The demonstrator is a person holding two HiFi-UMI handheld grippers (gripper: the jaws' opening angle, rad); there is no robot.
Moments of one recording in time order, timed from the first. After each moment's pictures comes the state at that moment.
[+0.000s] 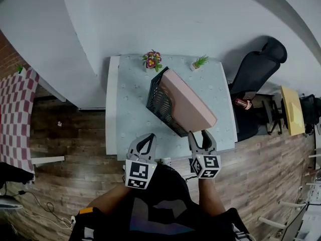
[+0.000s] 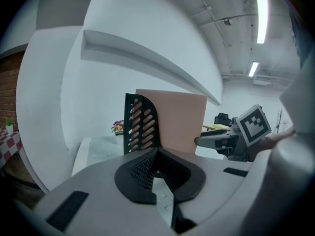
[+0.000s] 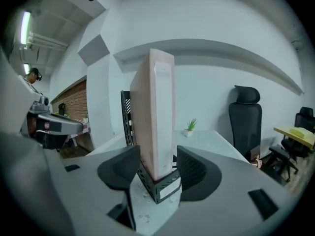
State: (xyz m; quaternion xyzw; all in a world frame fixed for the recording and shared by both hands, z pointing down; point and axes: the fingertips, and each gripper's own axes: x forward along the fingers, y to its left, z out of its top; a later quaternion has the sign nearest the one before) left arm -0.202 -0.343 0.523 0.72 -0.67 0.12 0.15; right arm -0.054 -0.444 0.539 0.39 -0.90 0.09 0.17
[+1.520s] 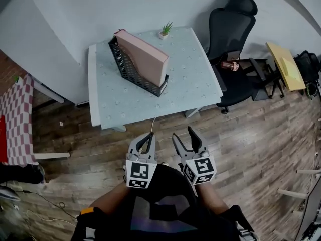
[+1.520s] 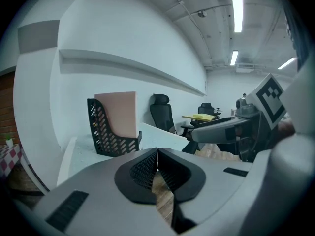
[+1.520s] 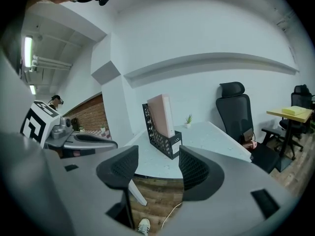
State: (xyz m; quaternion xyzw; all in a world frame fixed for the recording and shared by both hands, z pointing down) left arm -0.006 -0.222 0.527 0.76 -0.62 0.17 0.11; right arm 0.091 -0.259 0.514 0.36 -0.91 0.14 0.12
